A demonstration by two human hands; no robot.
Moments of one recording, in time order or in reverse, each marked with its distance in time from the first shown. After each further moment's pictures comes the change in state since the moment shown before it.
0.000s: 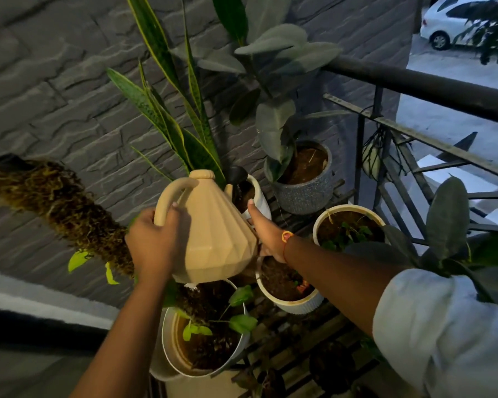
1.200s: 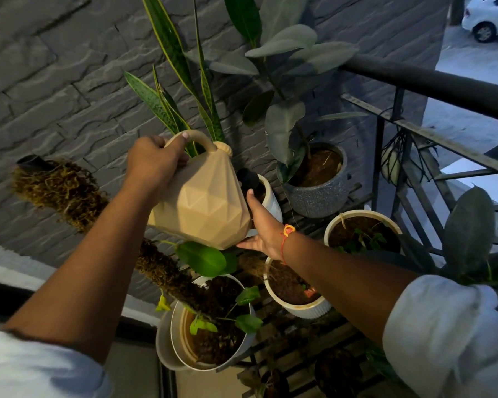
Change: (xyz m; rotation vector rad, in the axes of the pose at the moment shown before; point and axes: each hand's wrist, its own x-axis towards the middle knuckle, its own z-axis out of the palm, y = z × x) left_hand 0.092 0.100 -0.003 -0.140 -0.295 -0.042; right_hand -0.014 -0.021 0.007 0.178 -0.225 -0.027
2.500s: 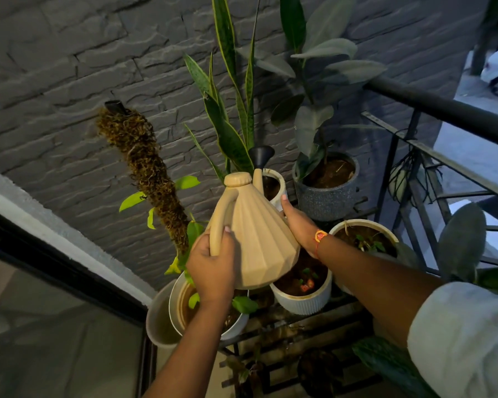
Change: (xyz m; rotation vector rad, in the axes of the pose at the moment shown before) left_hand -0.238 -0.106 0.051 -0.315 0.436 -0.026; right_hand -0.043 0.027 -0.033 -0.697 0.247 -0.117
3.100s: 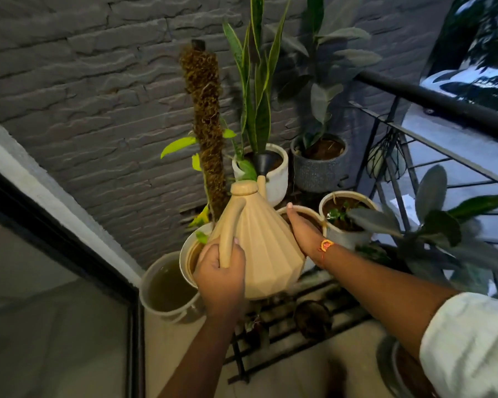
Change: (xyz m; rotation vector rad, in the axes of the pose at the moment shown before) left_hand -0.061 -0.078 -0.184 -0.101 -0.151 -0.012; right_hand -0.141 0.066 0.141 -0.086 0.195 0.053
